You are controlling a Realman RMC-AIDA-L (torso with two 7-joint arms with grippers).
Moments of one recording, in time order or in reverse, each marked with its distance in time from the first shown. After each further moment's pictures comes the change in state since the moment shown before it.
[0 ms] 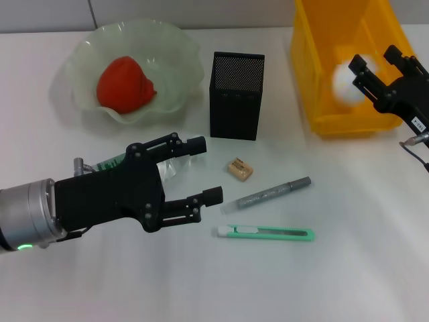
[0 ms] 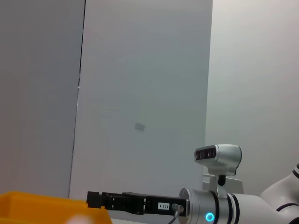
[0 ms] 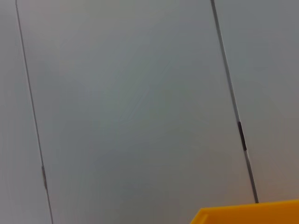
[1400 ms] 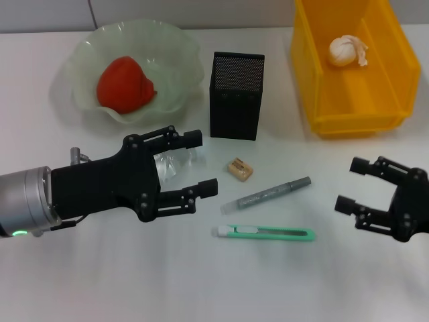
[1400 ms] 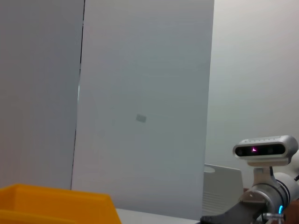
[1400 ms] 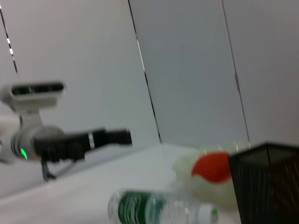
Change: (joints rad) left arm -0.029 0.023 -0.009 0.010 0.022 -0.014 -0.041; right arm -0.141 -0.031 -0.242 -0.377 -0.451 -0.408 0.357
